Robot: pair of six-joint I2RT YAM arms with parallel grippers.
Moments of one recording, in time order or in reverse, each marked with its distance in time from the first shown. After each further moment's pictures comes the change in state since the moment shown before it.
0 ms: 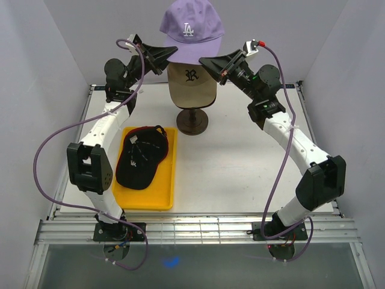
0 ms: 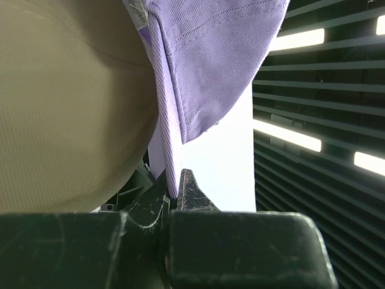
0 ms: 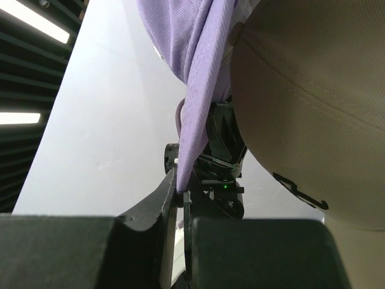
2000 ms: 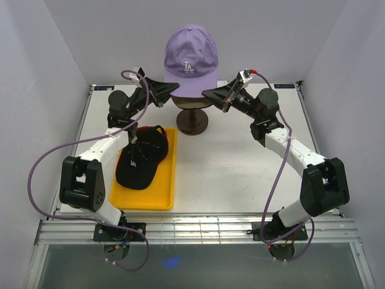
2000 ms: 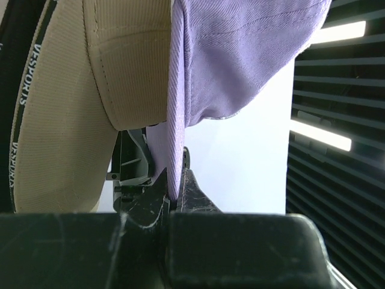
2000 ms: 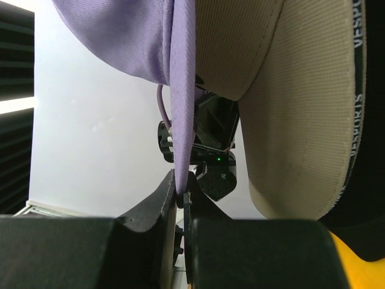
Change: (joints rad) left arm -0.010 -0.216 -0.515 0.183 0.030 0.090; right arm -0.056 -0.072 -0.366 0.184 -0.211 0.117
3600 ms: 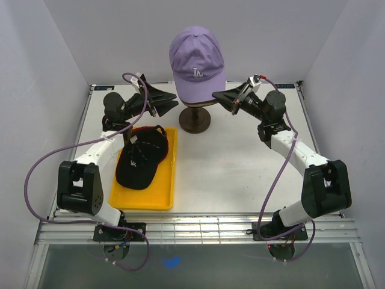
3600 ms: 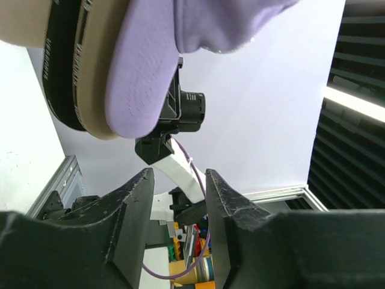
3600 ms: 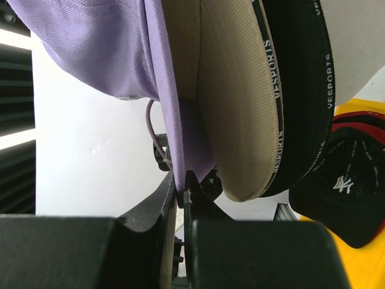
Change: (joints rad) left arm 0.043 -0.037 -0.056 -0.074 0.223 0.086; right arm -0.095 -0.028 -0.085 -0.015 -0.030 0.048
